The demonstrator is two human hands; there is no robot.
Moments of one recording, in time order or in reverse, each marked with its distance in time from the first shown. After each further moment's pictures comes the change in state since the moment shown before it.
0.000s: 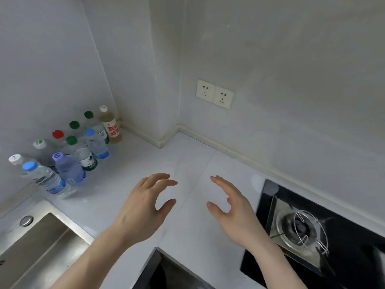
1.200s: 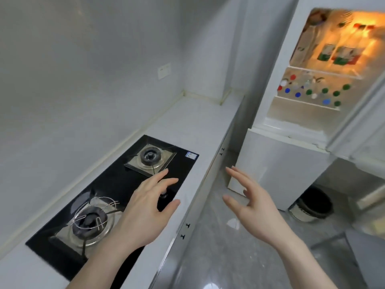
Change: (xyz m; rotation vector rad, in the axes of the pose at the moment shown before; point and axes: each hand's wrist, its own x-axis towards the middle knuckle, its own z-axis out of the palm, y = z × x) left_hand -0.088 0.417 0.179 -0.227 -0.842 1.313; right_hand -0.478 0.054 -0.065 -0.004 1.470 0.841
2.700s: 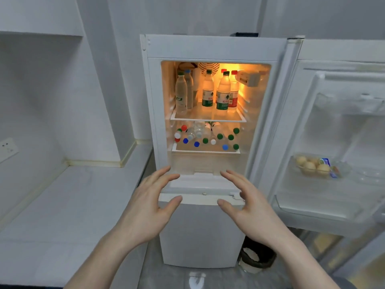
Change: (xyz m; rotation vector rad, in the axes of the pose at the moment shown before) left_hand 0.467 0.315 0.234 -0.086 -0.076 0.476; right_hand 0.252 0.257 -0.373 -0.103 0.346 0.101
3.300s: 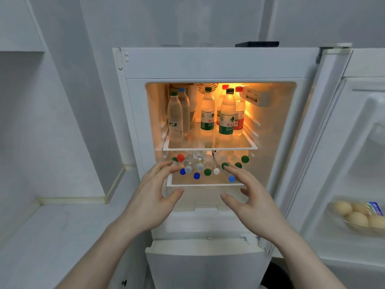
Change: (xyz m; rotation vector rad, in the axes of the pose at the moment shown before) left_hand 0.236 -0.071 0.018 -0.066 0.031 0.106; right_hand 0.216 0.038 0.000 0.048 0.144 -0.027
